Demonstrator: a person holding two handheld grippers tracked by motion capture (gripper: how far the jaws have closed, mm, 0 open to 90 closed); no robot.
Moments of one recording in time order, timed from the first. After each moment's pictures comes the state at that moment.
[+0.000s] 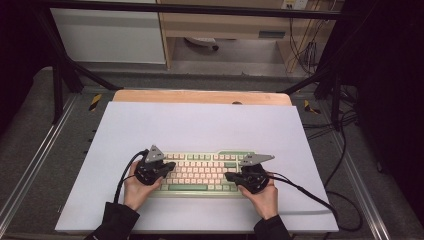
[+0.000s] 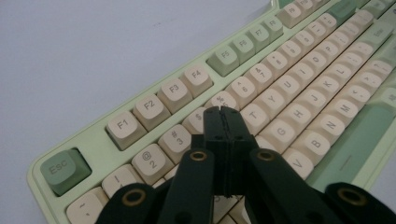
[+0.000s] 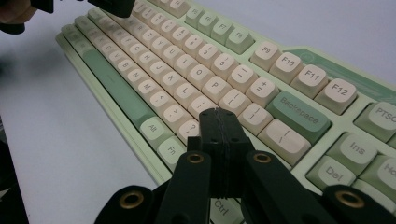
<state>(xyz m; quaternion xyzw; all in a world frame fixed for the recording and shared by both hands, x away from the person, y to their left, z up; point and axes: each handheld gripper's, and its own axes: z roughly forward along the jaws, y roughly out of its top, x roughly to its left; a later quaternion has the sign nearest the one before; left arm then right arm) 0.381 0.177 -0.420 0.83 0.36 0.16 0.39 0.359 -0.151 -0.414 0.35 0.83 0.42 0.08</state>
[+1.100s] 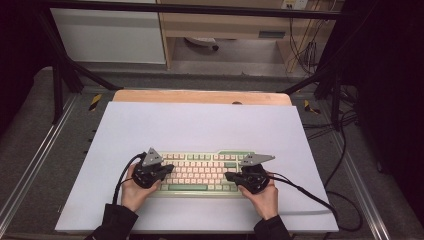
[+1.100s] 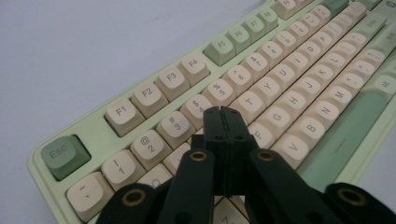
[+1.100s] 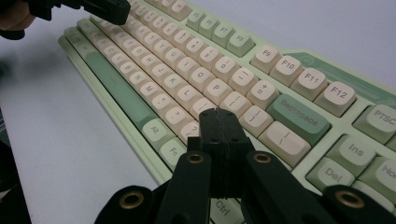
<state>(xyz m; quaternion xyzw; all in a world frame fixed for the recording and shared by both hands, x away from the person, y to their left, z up) 0.371 0.183 -0.421 0.84 0.35 0.16 0.39 0.357 -0.151 -0.412 0.35 0.83 0.43 0.08</state>
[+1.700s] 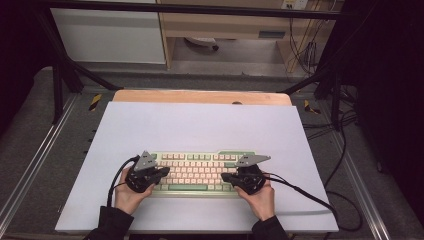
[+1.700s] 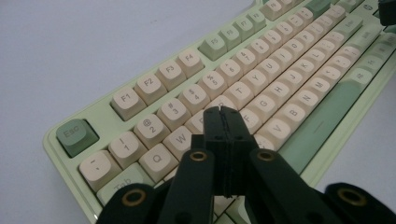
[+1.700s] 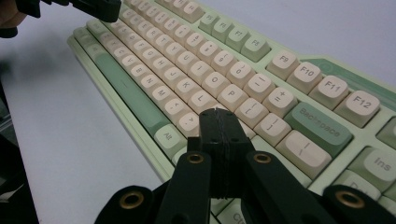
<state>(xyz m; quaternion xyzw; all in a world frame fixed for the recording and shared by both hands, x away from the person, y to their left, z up) 0.358 0.196 -0.415 0.83 0.35 0.16 0.40 0.356 -0.140 -0.411 0.34 0.83 0.43 0.08</state>
